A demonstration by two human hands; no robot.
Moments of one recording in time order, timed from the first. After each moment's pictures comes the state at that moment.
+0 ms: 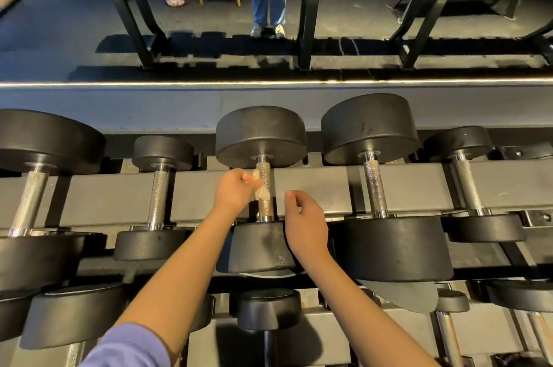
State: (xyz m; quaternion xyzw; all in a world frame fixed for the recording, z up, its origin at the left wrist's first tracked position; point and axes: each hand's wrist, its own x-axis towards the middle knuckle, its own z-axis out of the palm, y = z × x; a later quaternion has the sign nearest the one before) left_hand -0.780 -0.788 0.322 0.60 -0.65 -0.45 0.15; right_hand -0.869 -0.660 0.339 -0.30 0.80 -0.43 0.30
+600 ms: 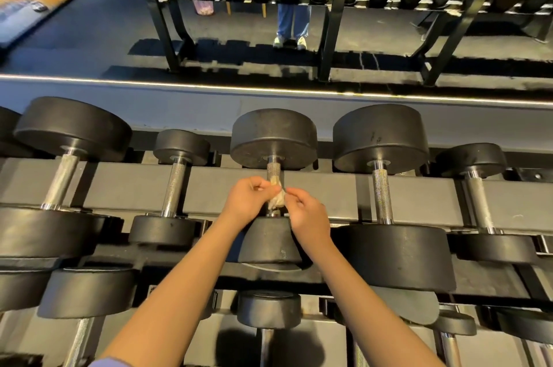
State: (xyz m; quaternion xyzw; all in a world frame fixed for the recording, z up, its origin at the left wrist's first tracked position) left_hand -0.769 -0.748 0.346 0.51 -0.63 -0.54 0.23; right_hand -0.880 -0.662 0.339 -0.40 0.74 -0.43 0.34
